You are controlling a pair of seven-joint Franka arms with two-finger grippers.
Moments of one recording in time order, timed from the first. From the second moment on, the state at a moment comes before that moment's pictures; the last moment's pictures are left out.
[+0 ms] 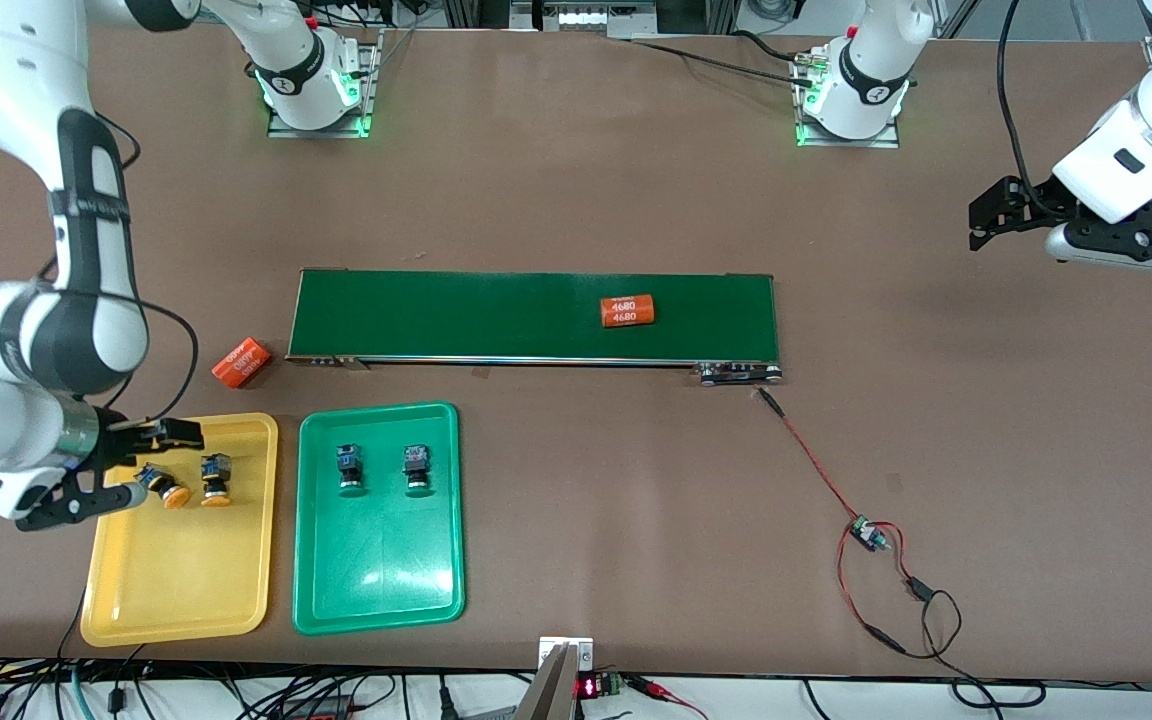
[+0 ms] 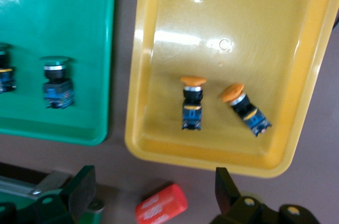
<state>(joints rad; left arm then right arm) -0.05 -0.09 -0.03 -1.78 0.01 1.68 0.07 0.10 0.67 -0.17 -1.21 0.13 1.78 -0.26</state>
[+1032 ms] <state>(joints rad) -0.05 -0.09 -0.04 -1.78 0.01 1.68 0.07 0.07 0.35 -0.18 -1.23 -0.01 1.43 -0.04</state>
